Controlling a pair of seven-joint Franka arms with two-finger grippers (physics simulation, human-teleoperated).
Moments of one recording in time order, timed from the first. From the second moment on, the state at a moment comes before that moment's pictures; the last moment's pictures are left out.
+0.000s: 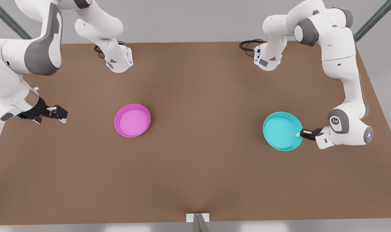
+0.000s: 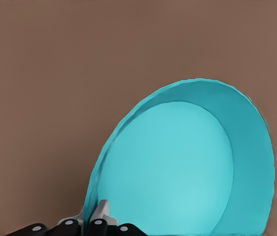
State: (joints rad) left arm -0.04 0.57 0.29 -1.68 -0.43 1.82 0.74; right arm 0.01 0.16 -0.02 -1.38 -0.05 1.60 -0.03
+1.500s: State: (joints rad) left arm -0.94 0.61 0.28 -1.49 1.10 1.97 -0.49; right arm -0.02 0.16 -0.02 -1.34 -0.03 1.53 -0.04
